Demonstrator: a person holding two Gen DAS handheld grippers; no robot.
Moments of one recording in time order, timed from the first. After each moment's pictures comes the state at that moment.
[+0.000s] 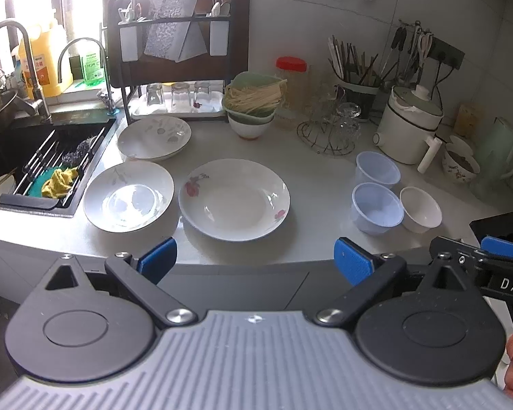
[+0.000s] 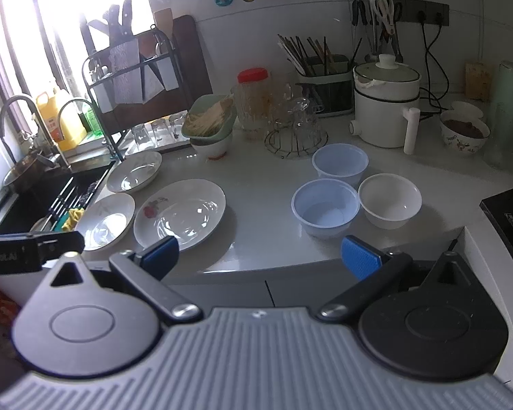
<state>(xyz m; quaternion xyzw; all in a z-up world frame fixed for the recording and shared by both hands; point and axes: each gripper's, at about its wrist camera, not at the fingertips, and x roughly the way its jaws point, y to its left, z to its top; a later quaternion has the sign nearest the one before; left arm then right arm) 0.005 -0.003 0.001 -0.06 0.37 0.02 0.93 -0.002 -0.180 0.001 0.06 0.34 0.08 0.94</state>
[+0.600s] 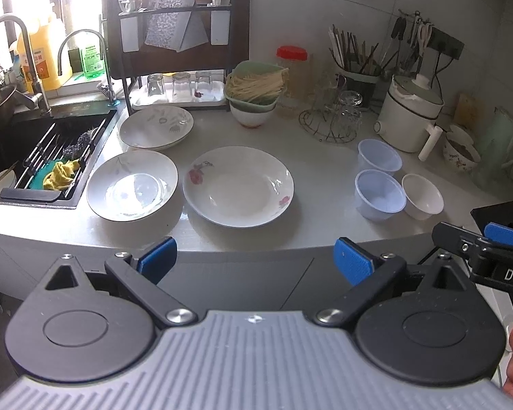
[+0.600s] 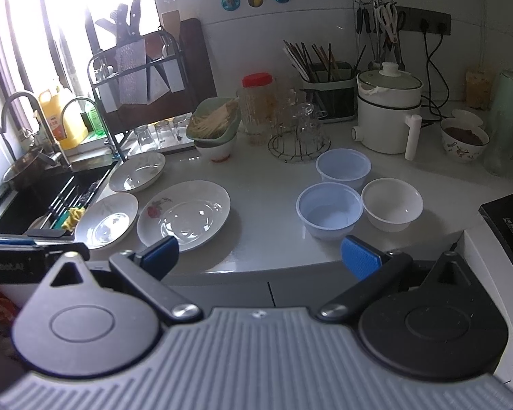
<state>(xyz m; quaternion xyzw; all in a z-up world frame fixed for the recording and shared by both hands) -0.003 0.005 -0.005 -0.05 0.38 0.01 0.92 -0.013 -0.170 0.002 0.05 0.33 0.08 0.94</state>
